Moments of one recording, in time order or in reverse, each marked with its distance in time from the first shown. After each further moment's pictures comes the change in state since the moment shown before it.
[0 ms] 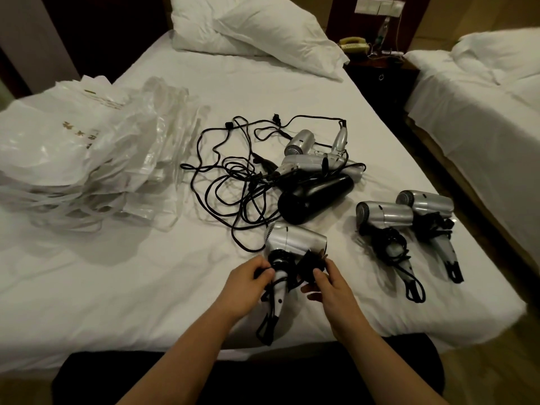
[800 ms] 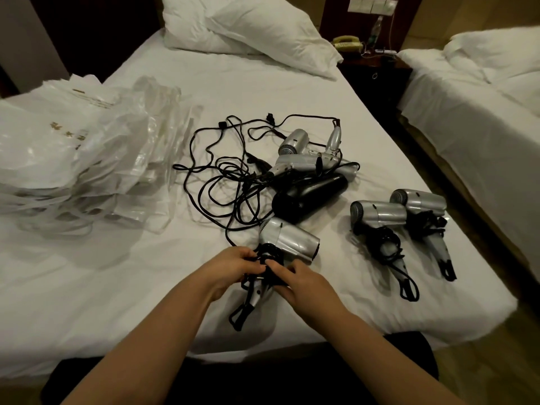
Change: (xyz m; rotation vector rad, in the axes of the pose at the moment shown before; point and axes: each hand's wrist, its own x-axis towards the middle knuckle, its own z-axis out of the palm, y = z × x) left_hand 0.024 0.025 -0.031 -0.205 -0.254 -0.278; right_hand 0.008 -0.025 0.014 -1.197 -0.300 -0.453
